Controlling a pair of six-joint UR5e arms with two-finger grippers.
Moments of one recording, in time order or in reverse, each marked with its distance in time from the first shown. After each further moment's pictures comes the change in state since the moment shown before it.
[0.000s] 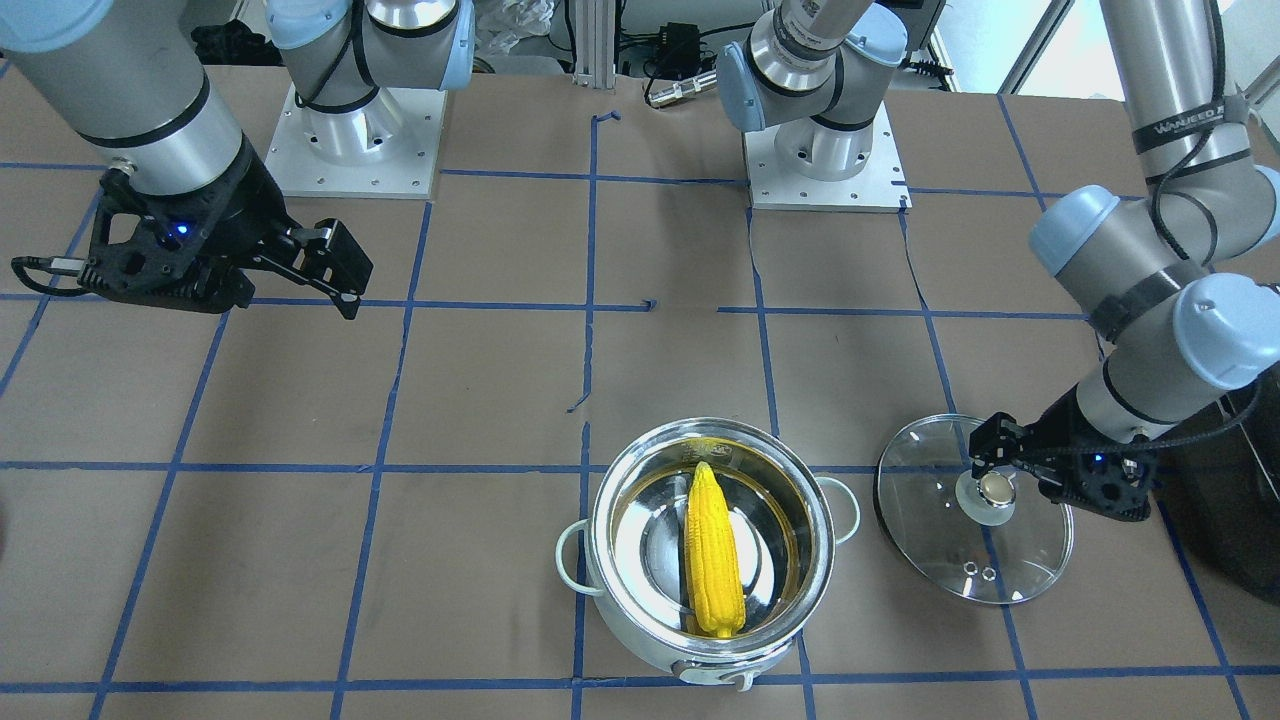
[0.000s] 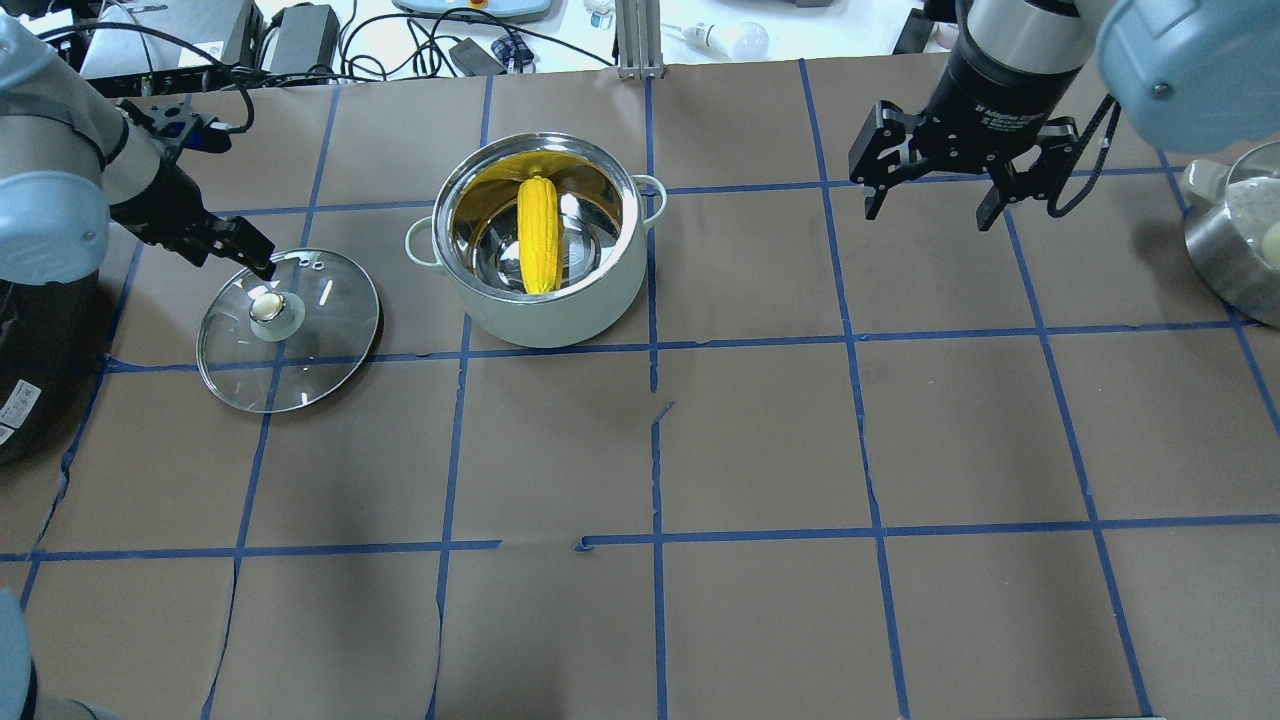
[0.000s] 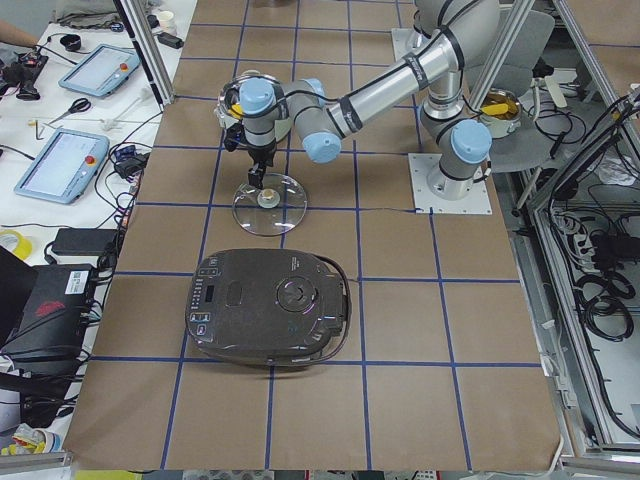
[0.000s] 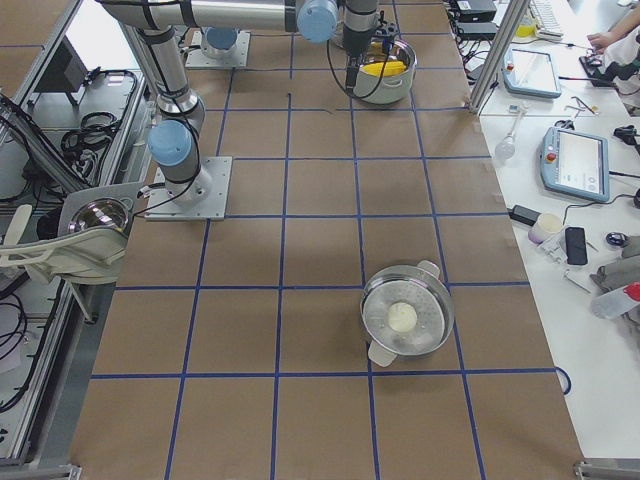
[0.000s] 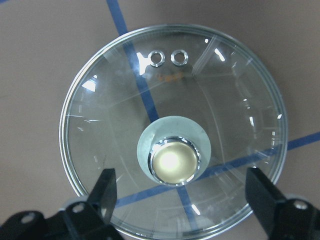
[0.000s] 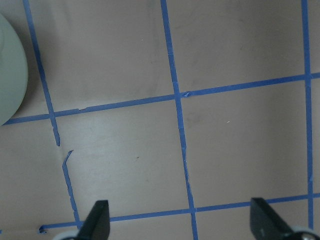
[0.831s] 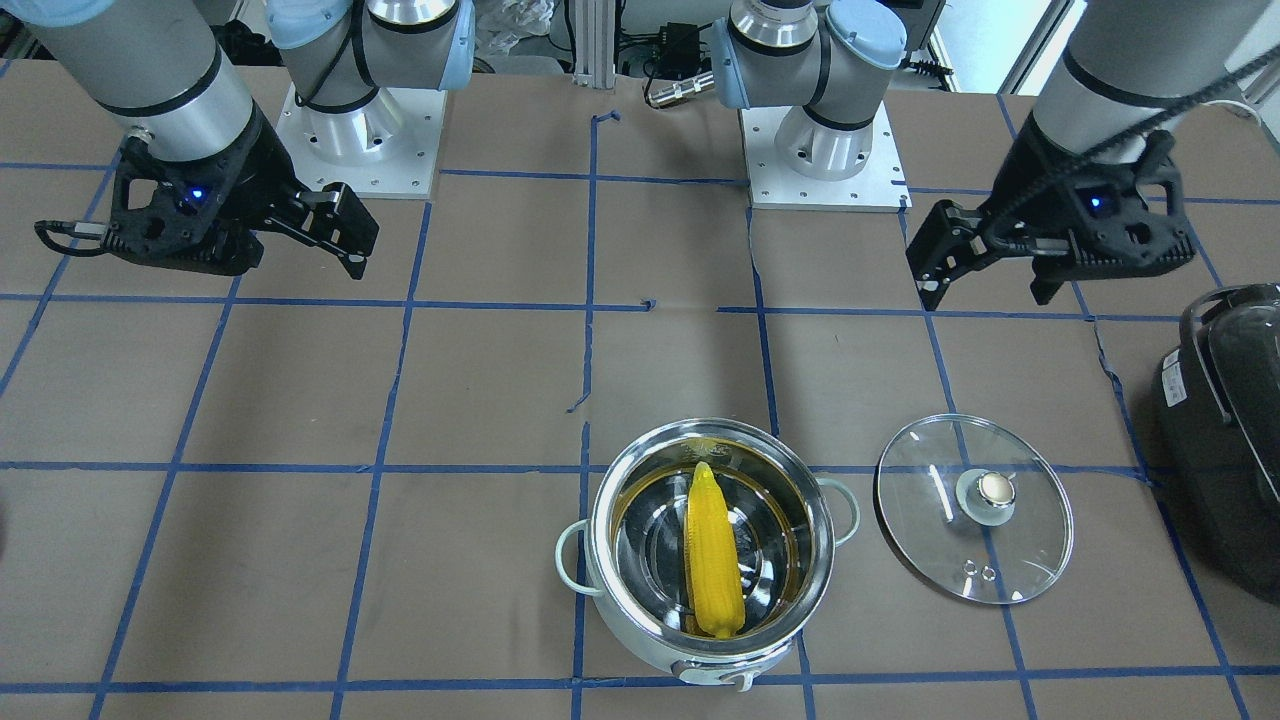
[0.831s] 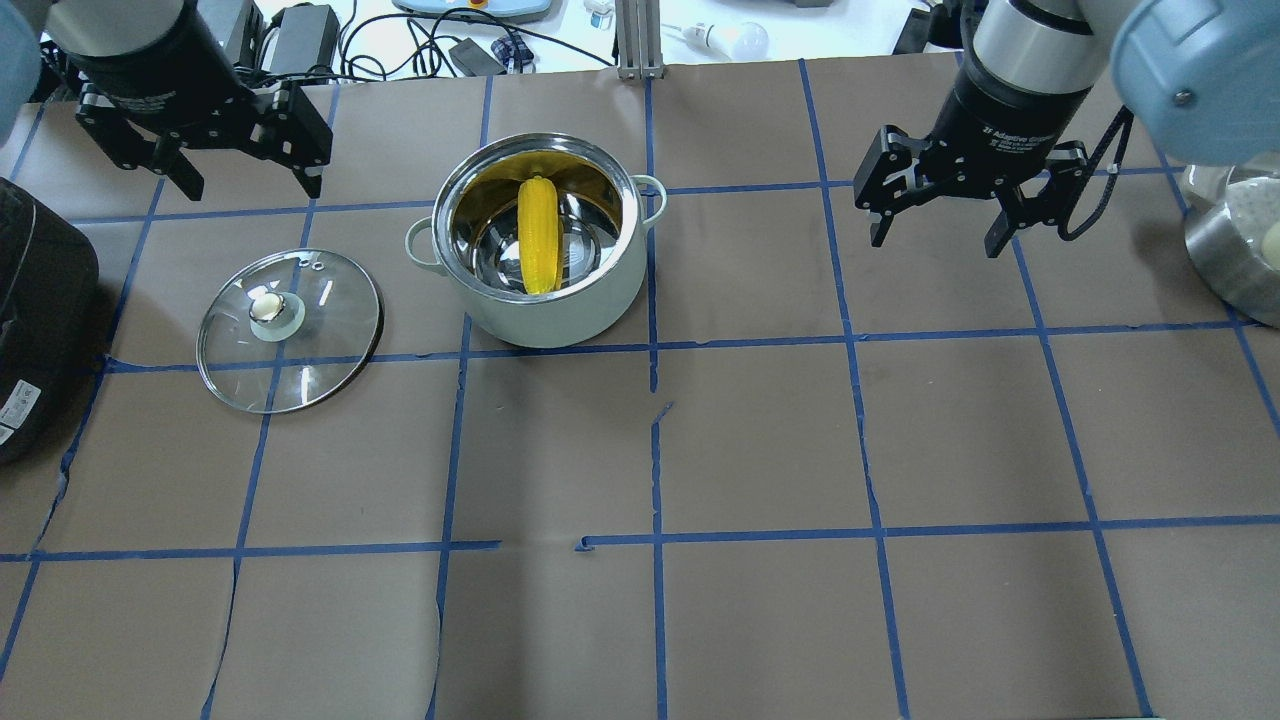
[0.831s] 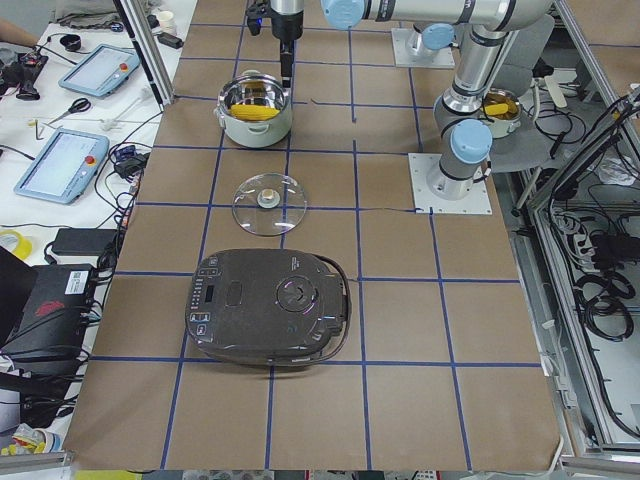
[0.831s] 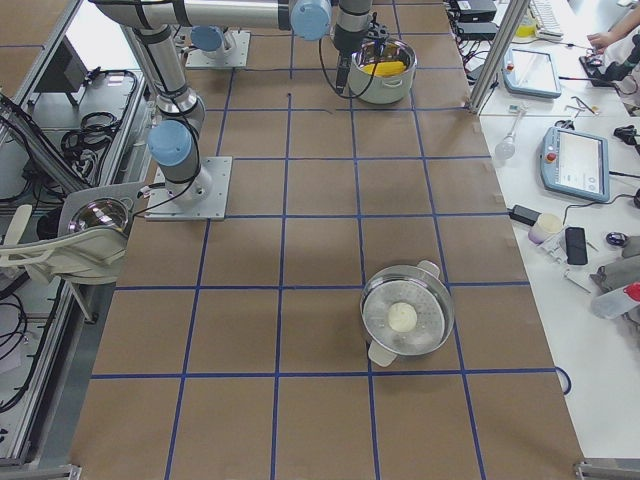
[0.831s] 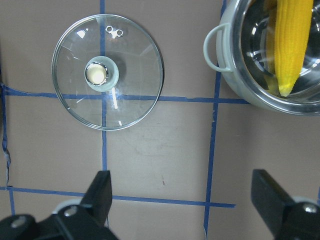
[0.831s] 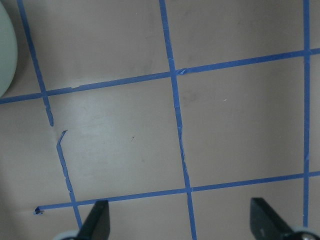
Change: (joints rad) left arm -0.337 0.217 0.214 -0.418 0.138 -0.575; right arm -0.001 -0.014 0.010 0.054 -0.007 0.000
